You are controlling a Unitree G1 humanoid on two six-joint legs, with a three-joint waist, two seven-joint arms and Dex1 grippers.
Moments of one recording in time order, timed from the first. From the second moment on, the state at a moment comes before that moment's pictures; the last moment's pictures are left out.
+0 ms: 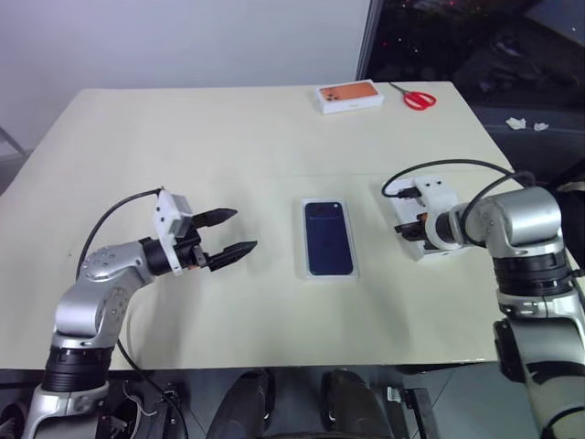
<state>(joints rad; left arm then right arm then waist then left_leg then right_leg) -0.25 0.58 0.13 -0.18 -0.55 0.43 -0.98 -0.78 -0.61 -0.02 0.05 0.36 1.61 0.30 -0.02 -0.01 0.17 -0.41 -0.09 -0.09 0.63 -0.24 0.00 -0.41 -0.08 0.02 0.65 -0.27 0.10</state>
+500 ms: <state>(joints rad) -0.29 0.61 0.22 -0.17 -0.64 0.49 -0.95 -0.95 -0.20 -0.45 0.12 0.87 1.61 0.14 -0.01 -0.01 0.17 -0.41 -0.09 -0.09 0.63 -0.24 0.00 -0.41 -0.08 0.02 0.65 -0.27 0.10</state>
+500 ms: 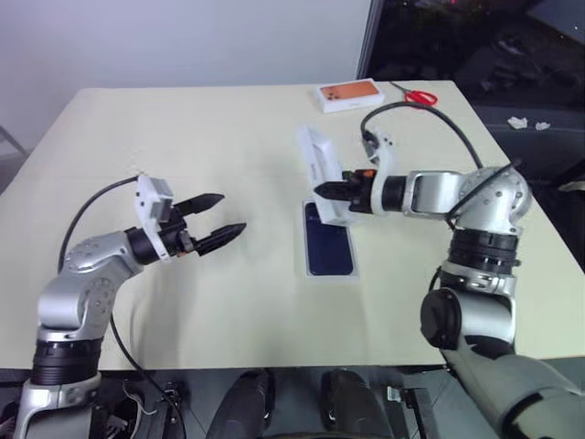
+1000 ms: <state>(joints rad) -0.28 0.62 0.26 -0.20 -0.73 0.58 -0.87 -0.73 0.10 -0.51 0.15 1.62 1.51 -0.38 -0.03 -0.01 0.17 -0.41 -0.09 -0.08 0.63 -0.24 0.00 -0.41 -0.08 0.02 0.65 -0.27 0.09</state>
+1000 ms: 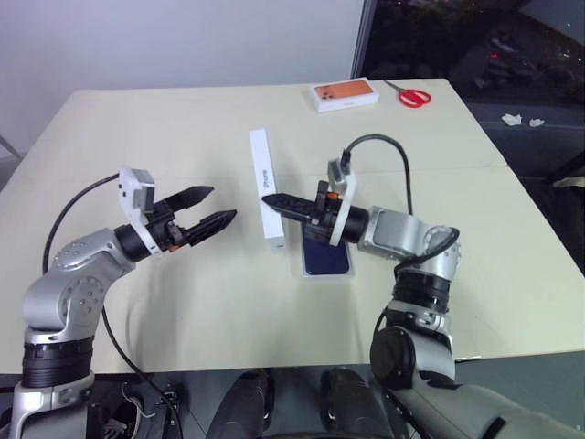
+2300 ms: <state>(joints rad) -0.36 0.22 -0.05 0.01 -0.50 0.38 -0.79 -0.67 -0.70 -0.04 0.04 1.21 1.10 0.33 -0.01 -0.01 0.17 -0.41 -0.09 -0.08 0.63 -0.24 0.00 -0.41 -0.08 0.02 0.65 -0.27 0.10</state>
